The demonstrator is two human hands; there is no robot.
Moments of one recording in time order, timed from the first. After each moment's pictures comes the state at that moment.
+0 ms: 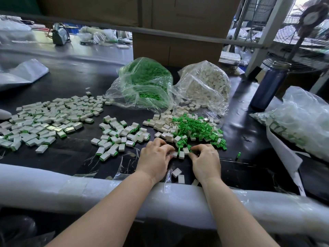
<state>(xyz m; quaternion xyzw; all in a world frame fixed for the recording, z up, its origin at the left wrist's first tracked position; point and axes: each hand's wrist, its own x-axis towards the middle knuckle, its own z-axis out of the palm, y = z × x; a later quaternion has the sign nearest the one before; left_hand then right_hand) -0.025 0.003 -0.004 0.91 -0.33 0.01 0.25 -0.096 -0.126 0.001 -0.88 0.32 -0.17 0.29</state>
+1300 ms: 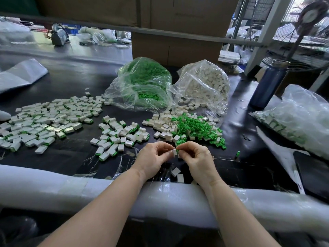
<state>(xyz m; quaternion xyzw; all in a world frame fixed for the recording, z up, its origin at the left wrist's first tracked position) -0.023 0.012 0.001 0.75 -0.27 -0.17 0.58 -0.103 -0.116 0.007 -0.82 0.12 -0.22 0.51</state>
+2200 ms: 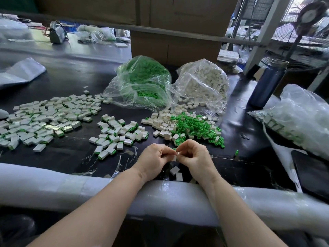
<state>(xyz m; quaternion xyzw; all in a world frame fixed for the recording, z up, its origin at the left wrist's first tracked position) -0.031 0.011 0.008 0.80 -0.35 -0.13 0.48 -0.106 -0.116 0.010 -0.81 0.12 -0.17 0.54</state>
